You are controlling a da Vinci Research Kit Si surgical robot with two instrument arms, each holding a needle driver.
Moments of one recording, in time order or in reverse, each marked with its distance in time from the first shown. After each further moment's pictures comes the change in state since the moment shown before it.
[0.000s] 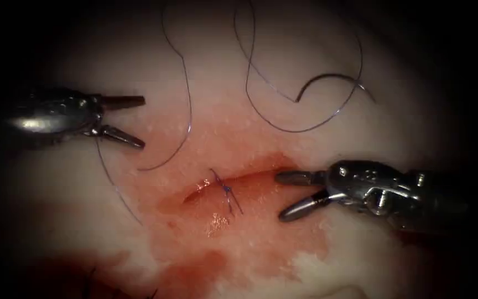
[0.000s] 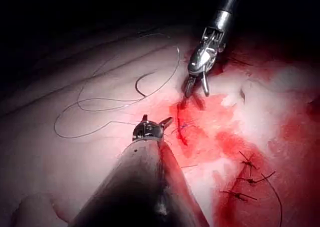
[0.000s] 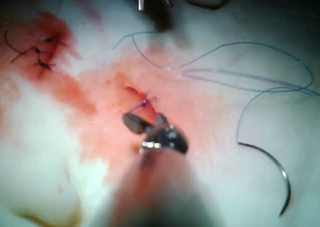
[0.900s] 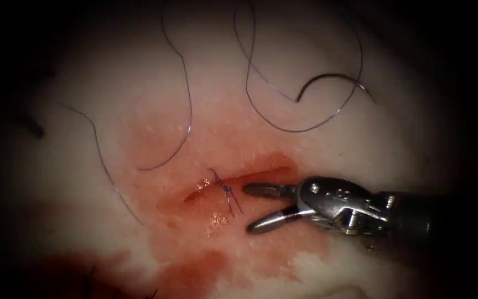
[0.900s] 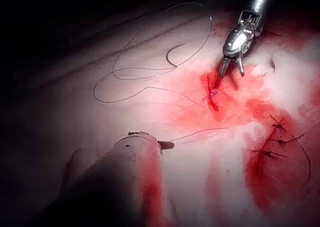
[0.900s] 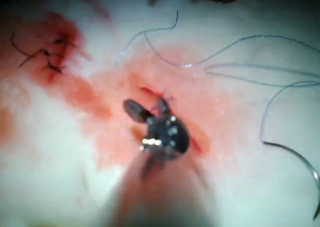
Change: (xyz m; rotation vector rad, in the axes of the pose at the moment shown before) right arm -0.001 -0.001 0.005 0.099 0.147 0.055; left arm -0.007 -0.007 -0.012 0.088 -0.446 0.038
